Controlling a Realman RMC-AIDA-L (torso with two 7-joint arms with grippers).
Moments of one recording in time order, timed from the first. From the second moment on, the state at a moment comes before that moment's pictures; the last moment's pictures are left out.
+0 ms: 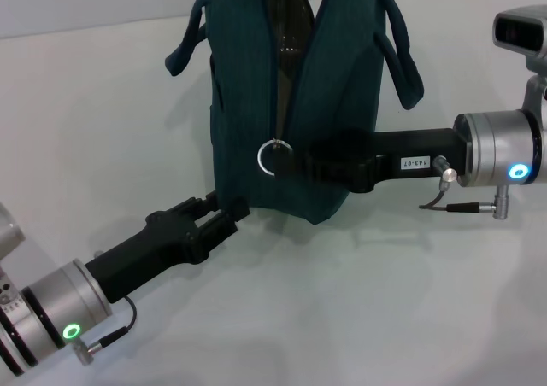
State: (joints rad) left arm -0.55 -2.11 1.13 -0.05 1.20 1.36 -1.04; right arm 0.66 2.02 -0.93 -0.34 -1.63 -1.68 1.52
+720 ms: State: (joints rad) left arm -0.57 -2.11 1.13 -0.08 1.20 1.39 -0.94; right arm 0.65 2.02 -0.92 -0.32 -1.59 -1.70 1.54
